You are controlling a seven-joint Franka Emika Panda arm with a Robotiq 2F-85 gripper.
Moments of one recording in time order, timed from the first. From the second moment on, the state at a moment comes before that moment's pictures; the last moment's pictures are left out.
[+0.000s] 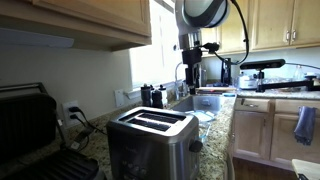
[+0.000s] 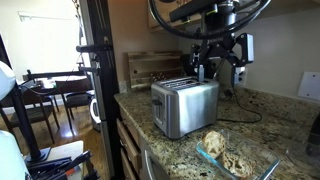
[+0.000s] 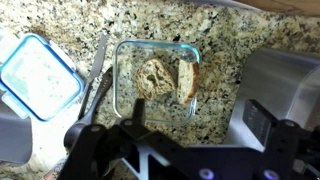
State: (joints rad) arm -0.07 -0.14 -0.14 -2.13 -0.15 1.99 -0.27
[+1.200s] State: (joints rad) arm -0.07 -0.04 -0.12 -2.13 -0.12 1.97 -0.27
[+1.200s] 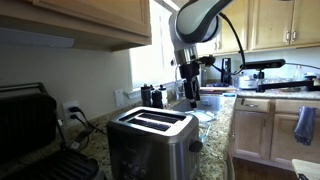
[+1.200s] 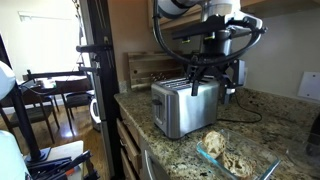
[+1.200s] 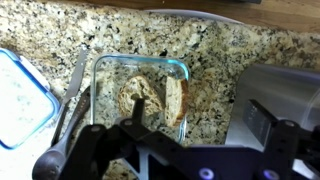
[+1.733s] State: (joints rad) arm -0.07 0.04 -0.10 -2.12 -0.12 1.97 -0.27
